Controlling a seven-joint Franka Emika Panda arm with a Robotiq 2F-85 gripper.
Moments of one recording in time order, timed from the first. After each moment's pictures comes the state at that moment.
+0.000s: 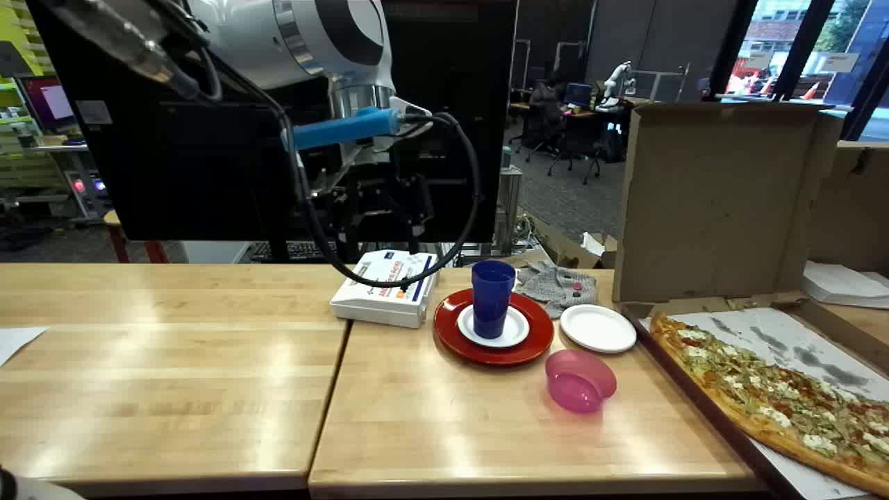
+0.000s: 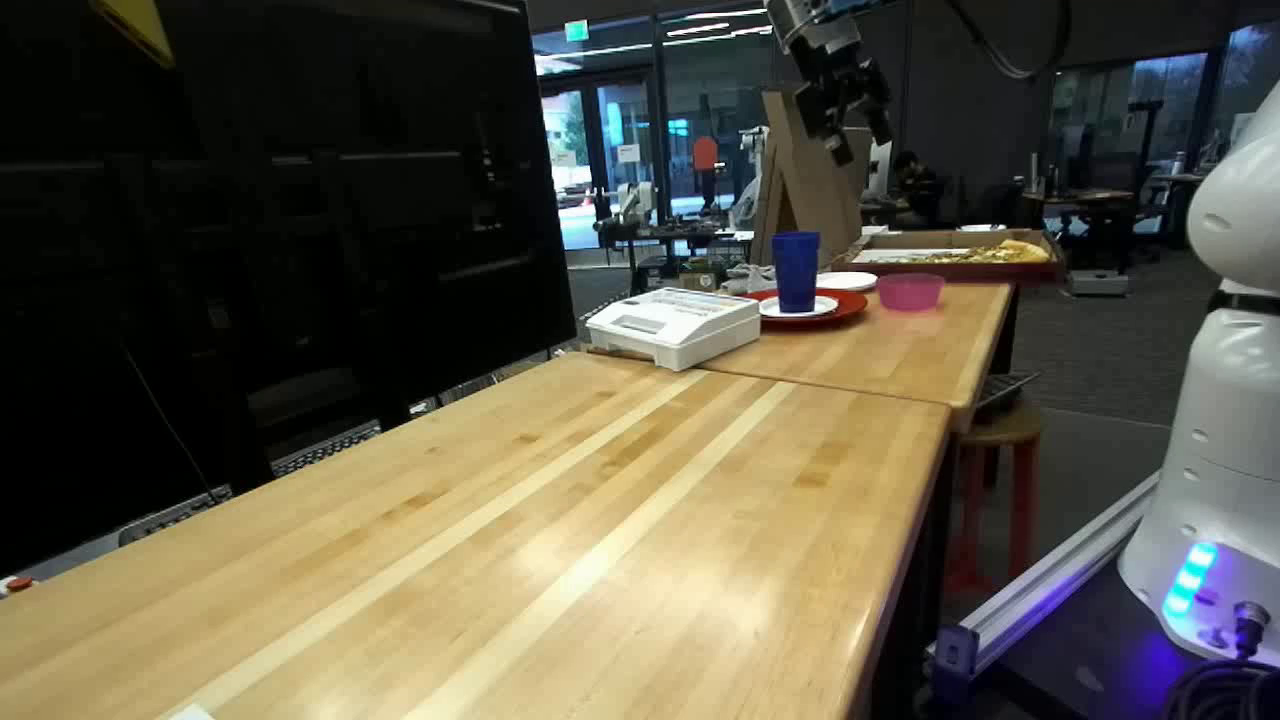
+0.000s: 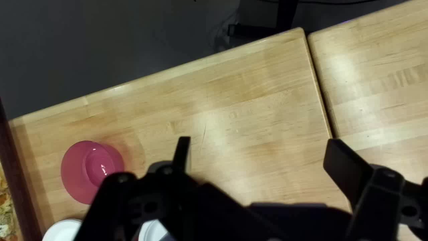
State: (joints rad) arm -0.01 -0.28 0.11 -2.03 -0.21 1.45 0.01
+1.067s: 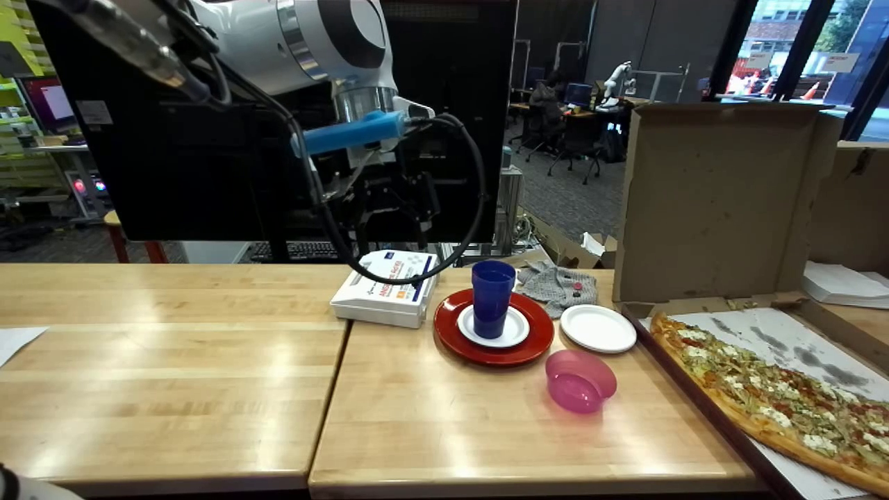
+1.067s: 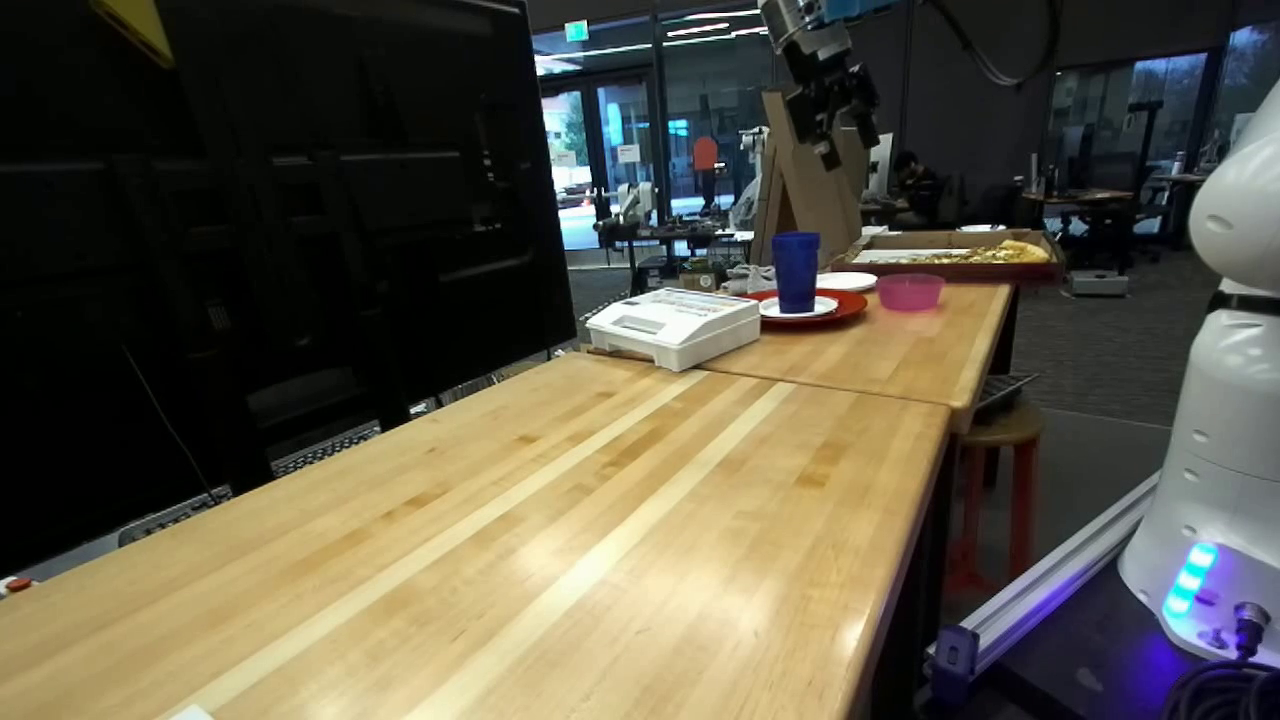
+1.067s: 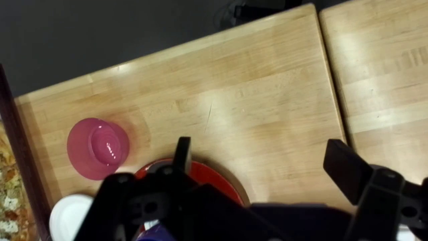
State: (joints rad) arm -0.01 -0.27 0.10 -2.03 -0.24 1.54 0.01
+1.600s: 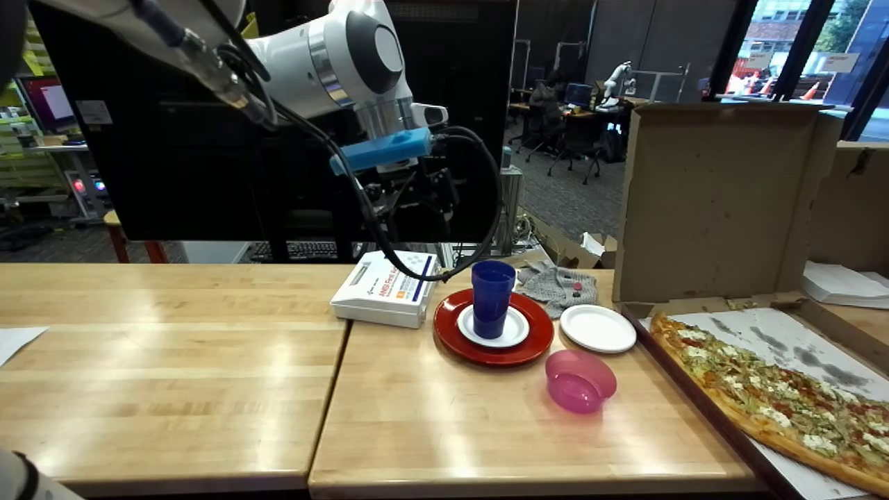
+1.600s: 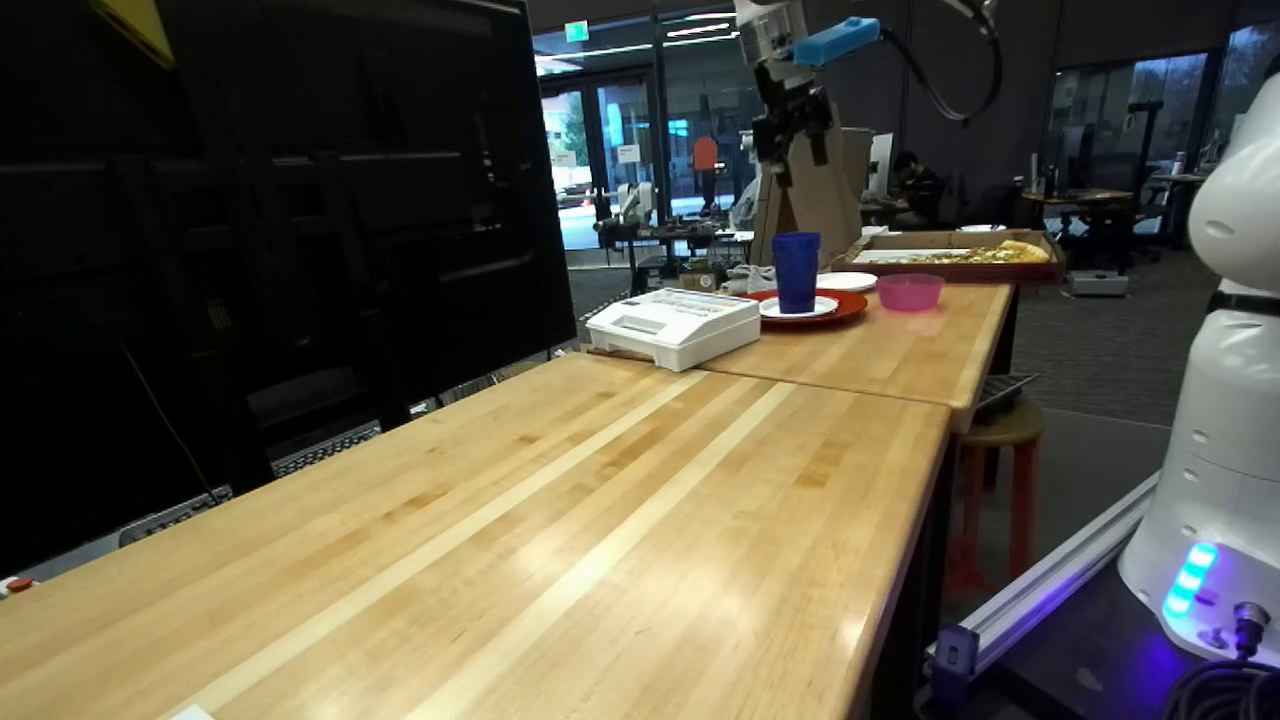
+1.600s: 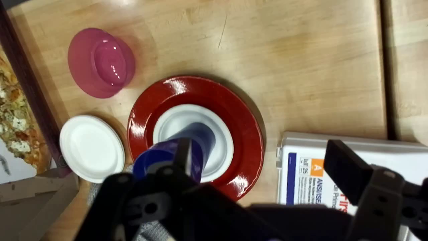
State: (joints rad) arm -0.01 -0.17 0.08 -2.01 -0.29 1.82 0.01
